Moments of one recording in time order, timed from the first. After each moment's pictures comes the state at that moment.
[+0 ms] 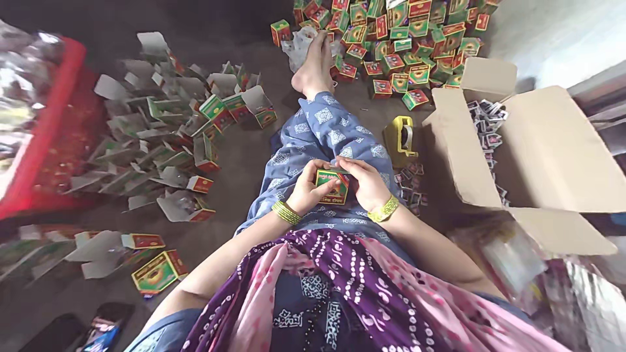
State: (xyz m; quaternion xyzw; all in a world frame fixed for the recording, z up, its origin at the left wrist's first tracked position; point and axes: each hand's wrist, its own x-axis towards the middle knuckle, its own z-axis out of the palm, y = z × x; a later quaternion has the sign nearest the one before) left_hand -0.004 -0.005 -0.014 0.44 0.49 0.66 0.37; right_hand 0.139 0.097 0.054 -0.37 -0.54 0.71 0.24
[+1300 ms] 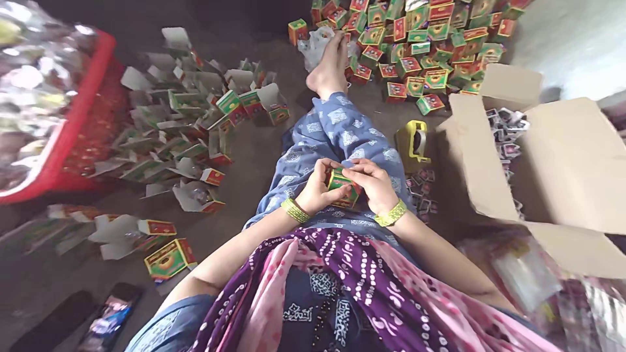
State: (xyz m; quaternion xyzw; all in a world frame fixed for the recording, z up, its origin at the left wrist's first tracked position) left_hand -0.006 -0.007 -0.011 0.48 0.47 0.66 0.35; right_hand 0.134 0.096 0.051 -0.40 -0.62 0.64 0.24
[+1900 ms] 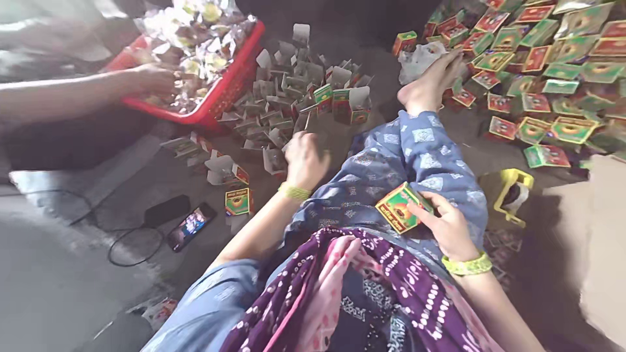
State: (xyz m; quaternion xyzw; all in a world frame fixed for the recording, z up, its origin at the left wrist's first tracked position) left_hand -0.121 -0.123 0.020 0.23 0.92 0.30 -0.01; right_hand 0.147 0.099 0.040 -0.27 -0.76 0.57 0.16
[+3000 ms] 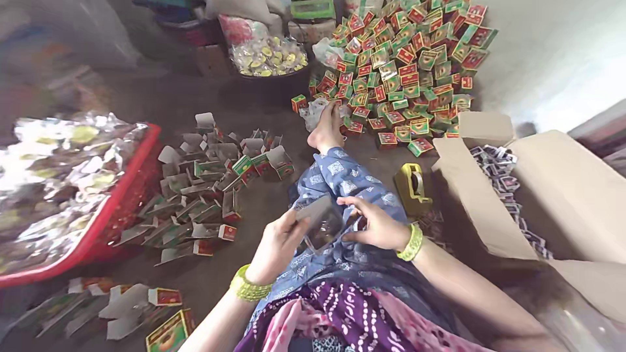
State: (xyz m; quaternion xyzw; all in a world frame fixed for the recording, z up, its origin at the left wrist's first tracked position) left_hand -0.059 -0.078 0.082 0.51 0.67 0.53 0.11; right_hand 0.133 0.125 0.096 -0.10 -0.86 0.48 0.10
